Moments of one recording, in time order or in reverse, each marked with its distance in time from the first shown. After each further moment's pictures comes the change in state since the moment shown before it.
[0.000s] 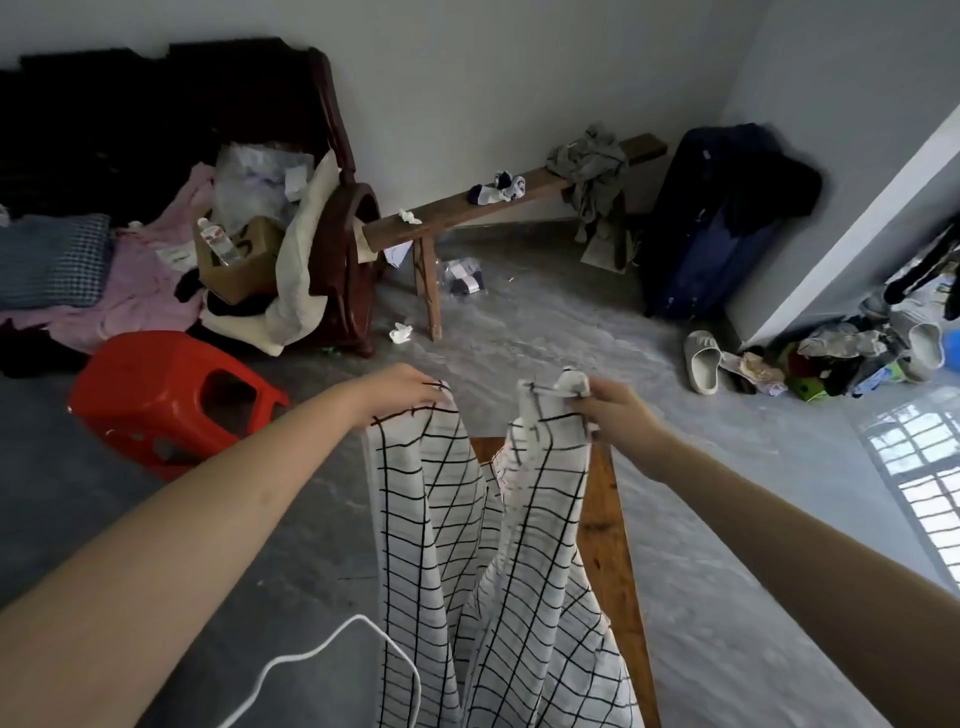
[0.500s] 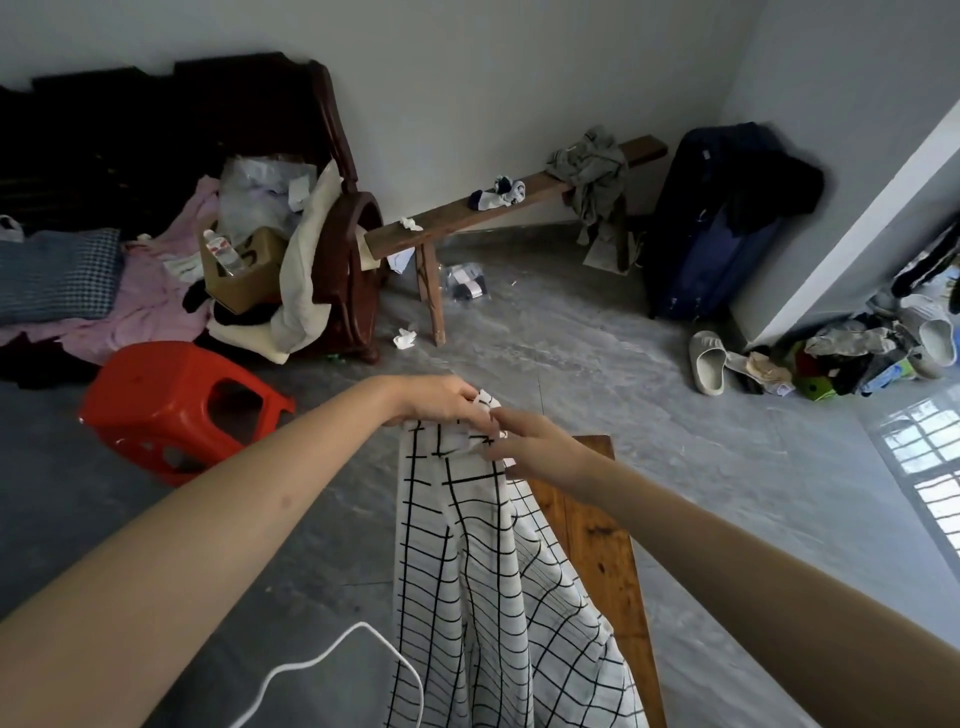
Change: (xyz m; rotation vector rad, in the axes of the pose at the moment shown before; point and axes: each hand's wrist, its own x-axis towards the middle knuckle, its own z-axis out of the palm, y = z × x) left_hand -0.004 0.044 0.020 0.217 -0.339 0.080; right_hand -0.018 -0.021 0.060 -0.037 -0.389 -0.031
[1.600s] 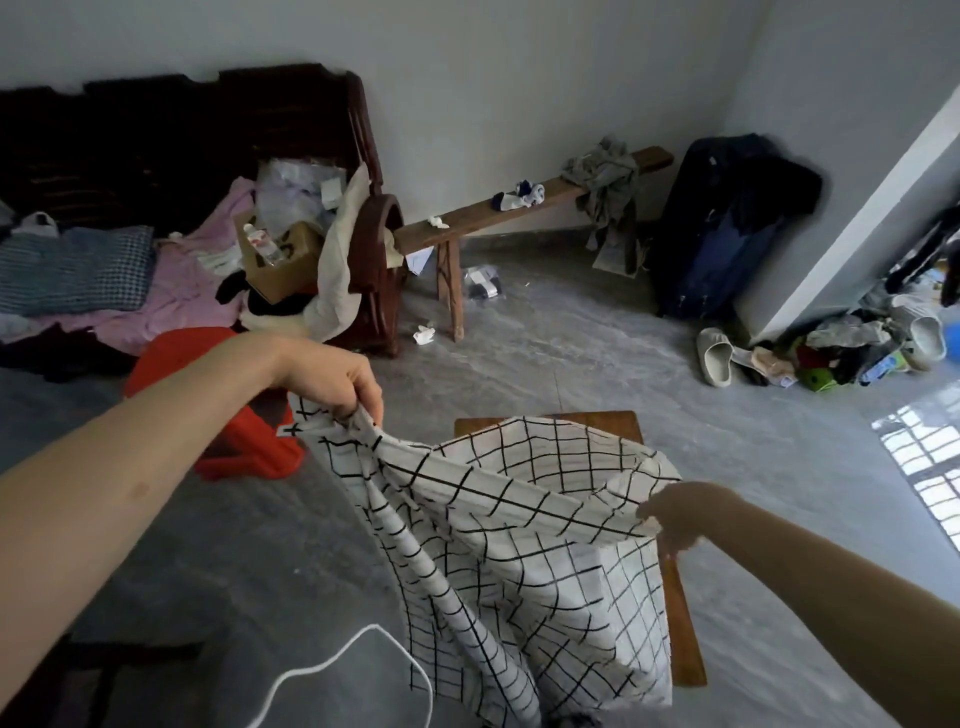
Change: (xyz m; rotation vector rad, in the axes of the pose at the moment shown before) left_hand -0.177 -0.116 -0.035 0.352 -0.215 0.046; right_hand -0.079 0.098 0.035 -1.448 -0.363 0.683
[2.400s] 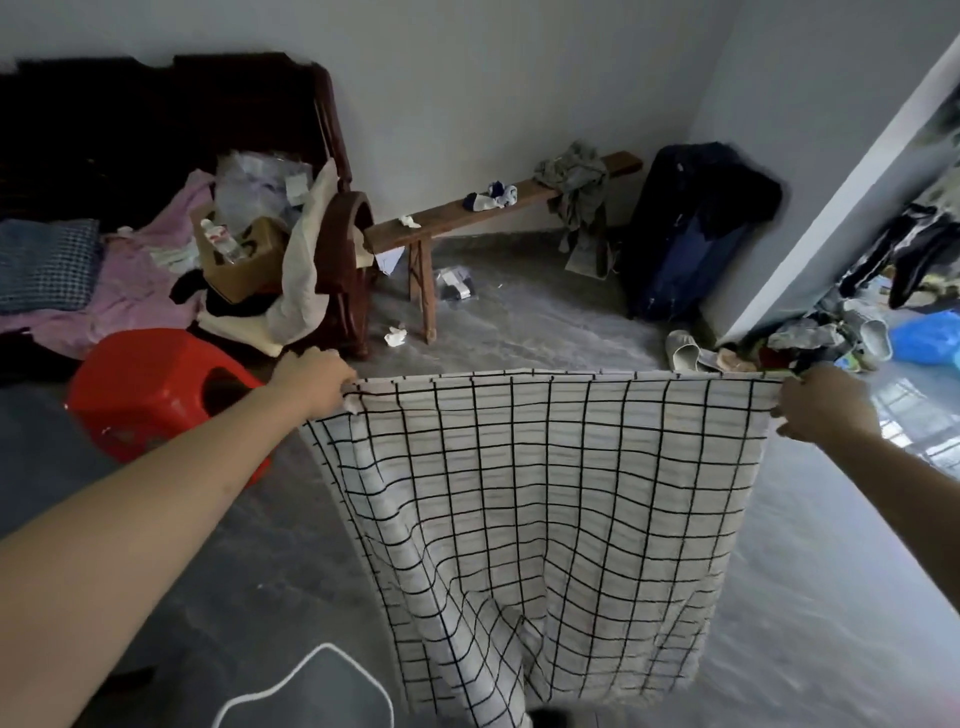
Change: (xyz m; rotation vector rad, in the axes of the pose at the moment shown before) left_hand 0.080 -0.044 0.016 0.559 0.607 -0.492; right_hand -0.036 0.166 -0.006 1.173 0.871 0.696
